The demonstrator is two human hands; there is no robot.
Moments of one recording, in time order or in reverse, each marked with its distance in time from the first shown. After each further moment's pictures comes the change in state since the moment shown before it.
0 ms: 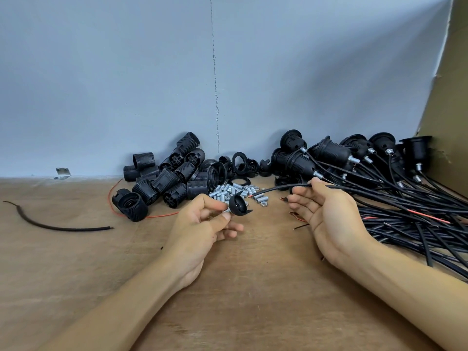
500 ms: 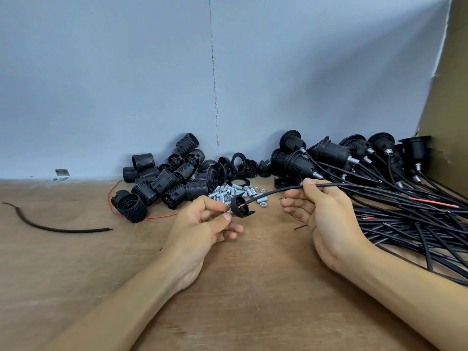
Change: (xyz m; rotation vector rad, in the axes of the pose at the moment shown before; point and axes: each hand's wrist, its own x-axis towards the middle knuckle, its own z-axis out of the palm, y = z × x) left_hand 0.001 -0.002 -0.003 0.001 -0.031 -0.002; right_hand -0.009 0.002 0.003 -0.150 -0.057 -0.088
